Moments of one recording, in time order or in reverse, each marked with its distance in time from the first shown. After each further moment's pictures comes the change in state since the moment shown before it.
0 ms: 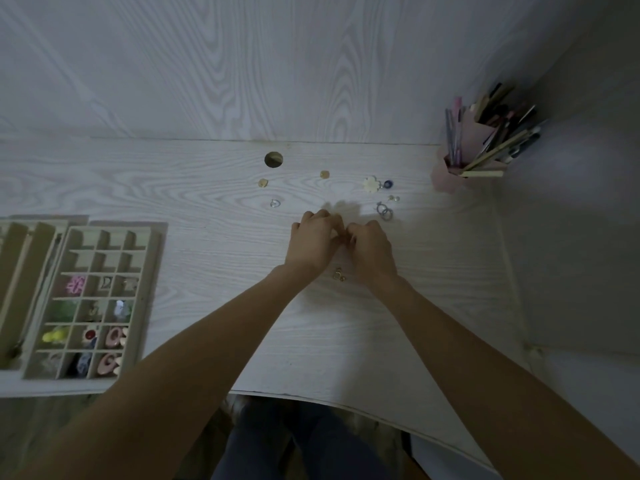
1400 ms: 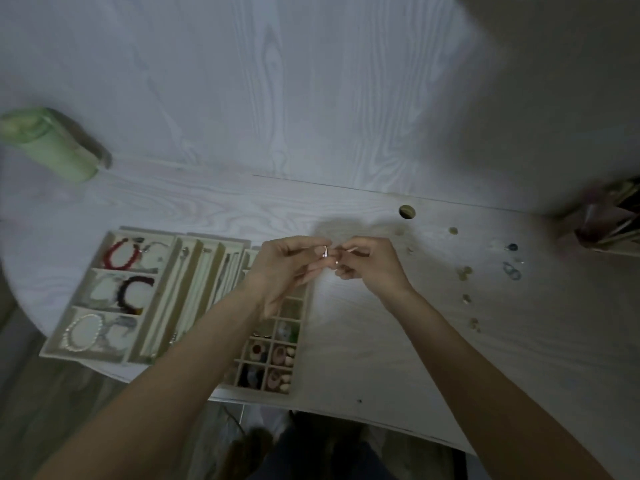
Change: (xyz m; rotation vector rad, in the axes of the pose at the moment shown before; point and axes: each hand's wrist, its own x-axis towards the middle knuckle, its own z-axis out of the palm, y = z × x) left_hand -0.116 -0.180 -0.229 -1.321 0.032 -0.414; right_hand -0.028 -0.257 0.060 0.839 -0.249 -0.057
